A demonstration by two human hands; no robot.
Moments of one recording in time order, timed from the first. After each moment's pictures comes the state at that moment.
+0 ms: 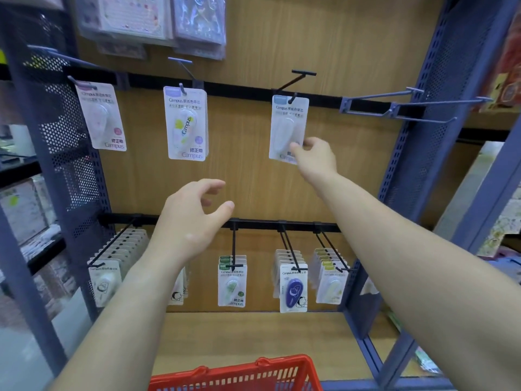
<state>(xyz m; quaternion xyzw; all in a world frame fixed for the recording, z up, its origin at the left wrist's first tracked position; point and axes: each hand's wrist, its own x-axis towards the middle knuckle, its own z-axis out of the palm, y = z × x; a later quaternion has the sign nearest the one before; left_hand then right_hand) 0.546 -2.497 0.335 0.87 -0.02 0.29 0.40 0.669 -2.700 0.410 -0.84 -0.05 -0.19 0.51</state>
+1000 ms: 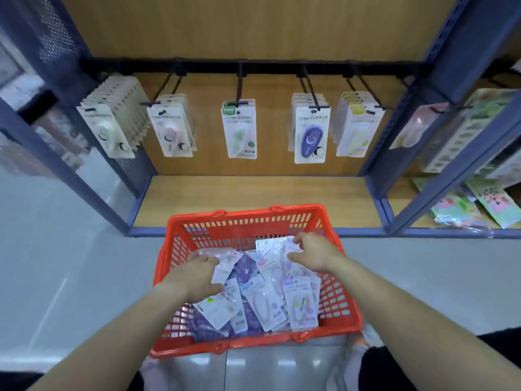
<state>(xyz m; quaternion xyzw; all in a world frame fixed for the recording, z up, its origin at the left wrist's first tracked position) 0.436 -2.490 -0.024 0.94 0.01 -0.32 0.08 0.524 -2.774 -0.014 -0.94 -0.09 0.27 0.19</state>
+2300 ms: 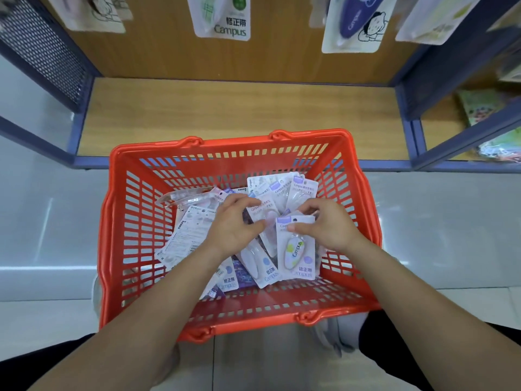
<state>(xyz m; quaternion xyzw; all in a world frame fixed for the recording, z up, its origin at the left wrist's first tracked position) 0.481 -2.569 -0.154 0.87 0.10 -0.20 0.45 0.521 -2.796 -0.133 -0.87 -0.02 0.27 0.40</state>
